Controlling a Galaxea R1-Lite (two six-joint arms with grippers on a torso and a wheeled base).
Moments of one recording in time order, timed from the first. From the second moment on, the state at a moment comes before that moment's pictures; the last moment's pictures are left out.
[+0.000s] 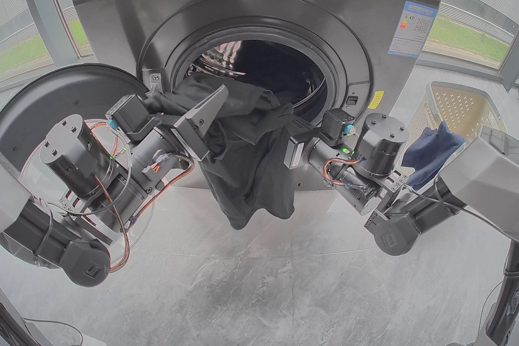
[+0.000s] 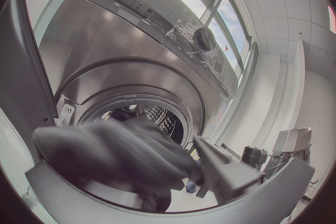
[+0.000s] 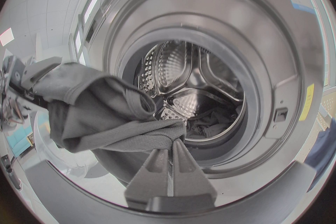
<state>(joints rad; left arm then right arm) -0.54 1.79 -0.64 -1.54 -0.07 -0.28 0.65 2.13 -1.04 -1.29 -0.11 0.03</state>
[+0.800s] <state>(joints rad) -0.51 1.90 -0.59 -1.54 -0.06 -0.26 0.65 2.03 -1.08 -1.29 -0.10 0.02</state>
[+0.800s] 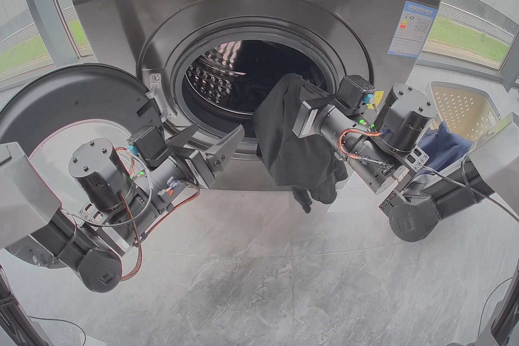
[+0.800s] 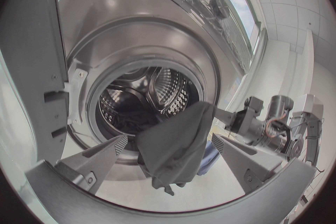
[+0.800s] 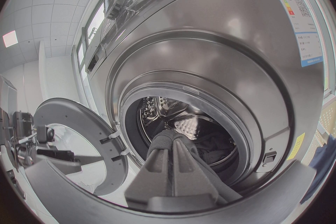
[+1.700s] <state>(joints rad) -0.53 2.14 -0.58 -1.55 -0.15 -0.37 0.69 2.02 -1.09 -1.30 -0.10 0.02</state>
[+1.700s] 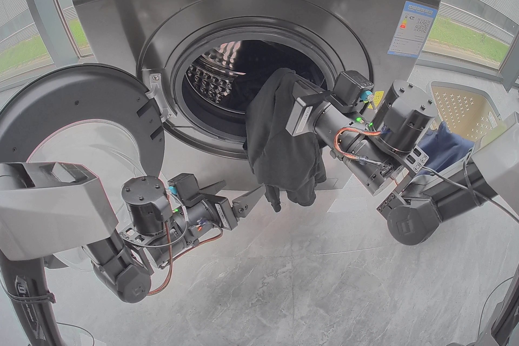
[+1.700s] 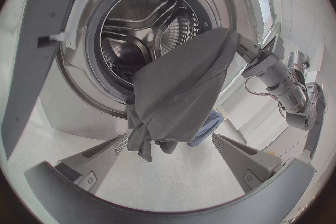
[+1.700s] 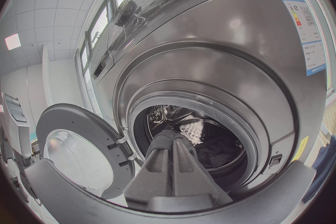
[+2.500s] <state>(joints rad) -0.50 2.34 -0.84 -1.54 -0.22 -0.49 0.70 2.02 -1.08 -1.30 -0.10 0.02</state>
